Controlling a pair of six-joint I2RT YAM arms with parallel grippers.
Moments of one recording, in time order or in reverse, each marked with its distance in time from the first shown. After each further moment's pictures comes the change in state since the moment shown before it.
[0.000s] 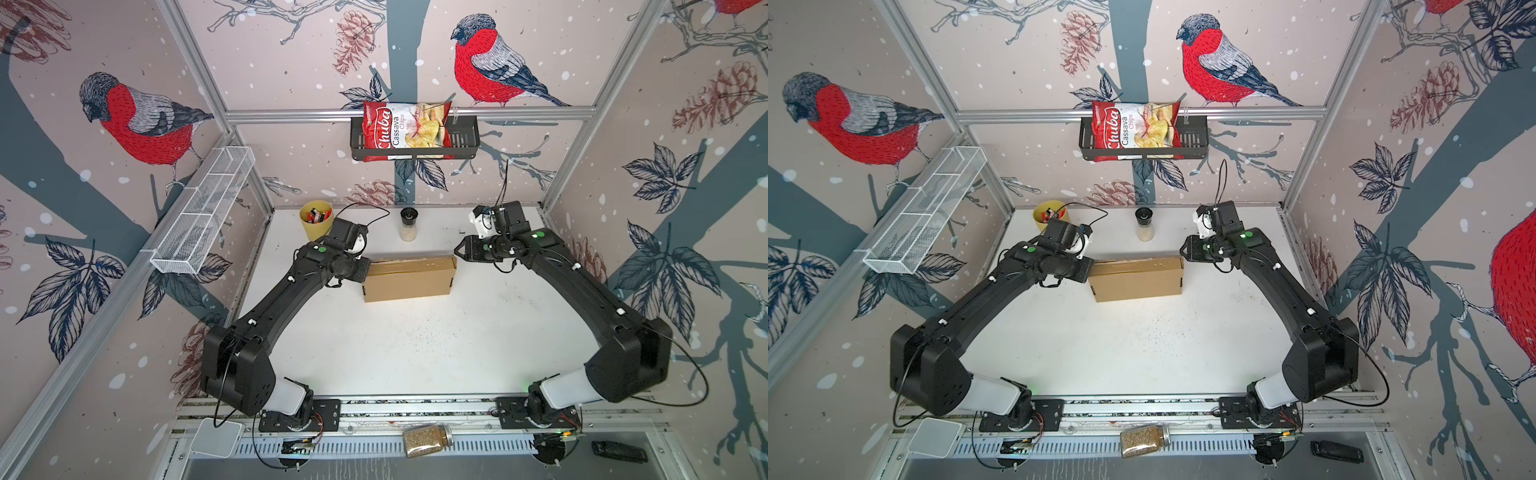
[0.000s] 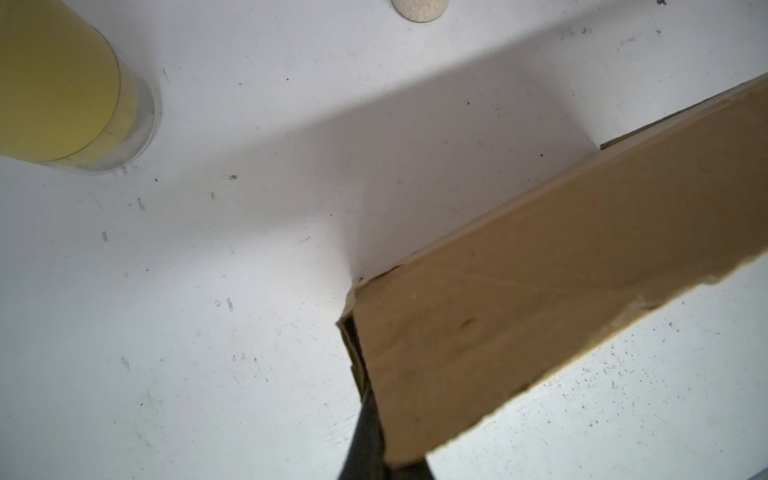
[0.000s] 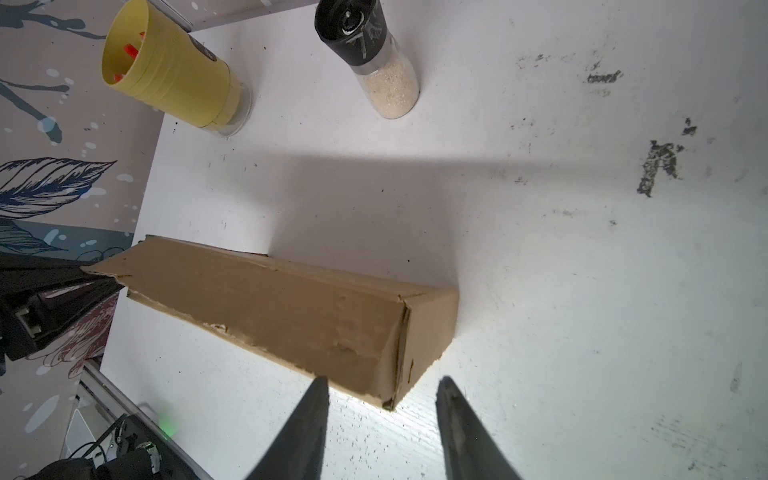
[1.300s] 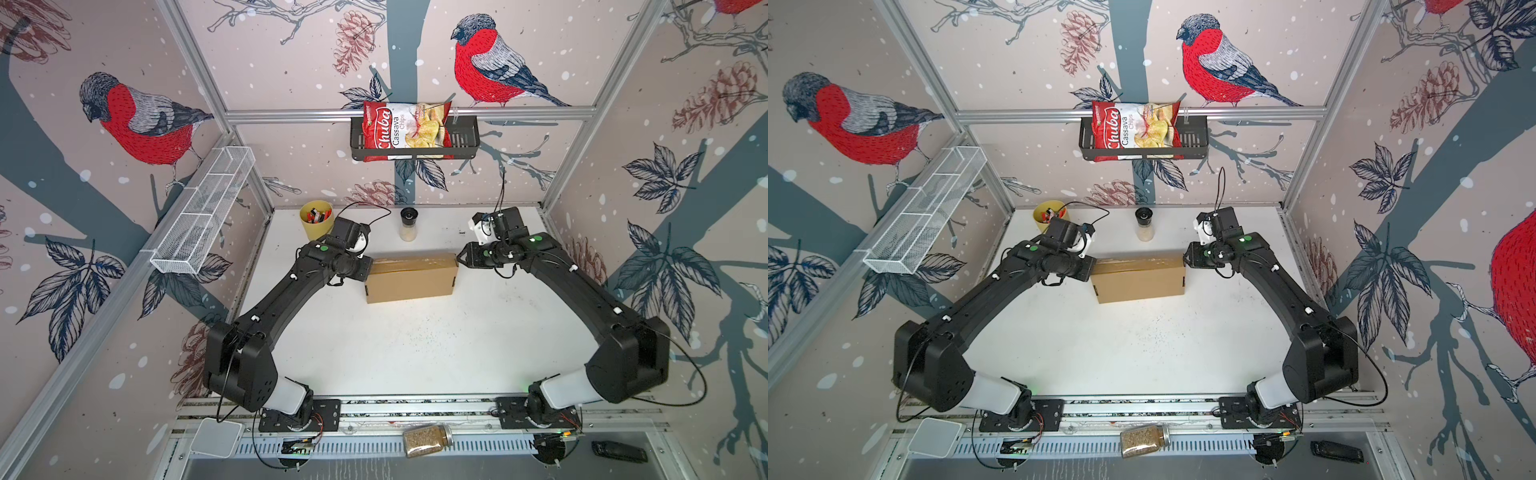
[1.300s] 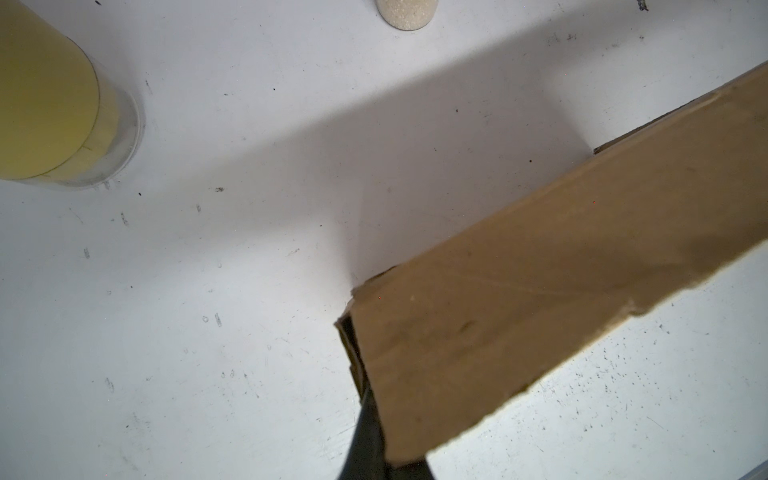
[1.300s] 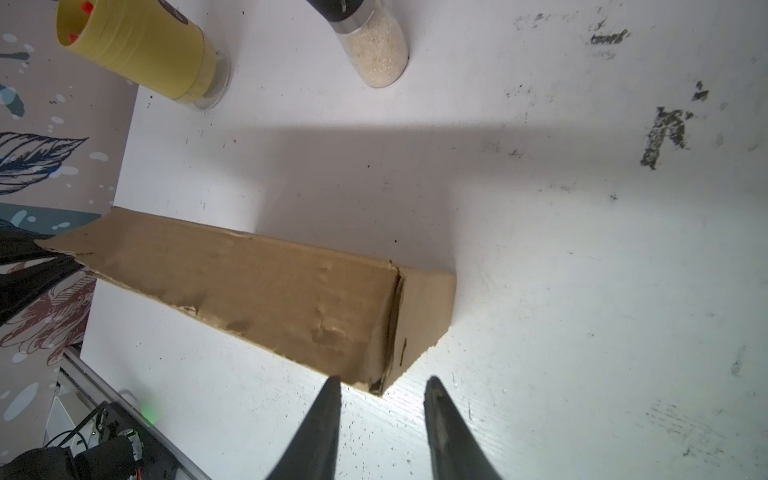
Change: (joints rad) left arm 0.000 0.020 0.005 0.019 0.023 0.010; right arm -0.014 -0.016 -0.056 0.005 -0.003 -0.040
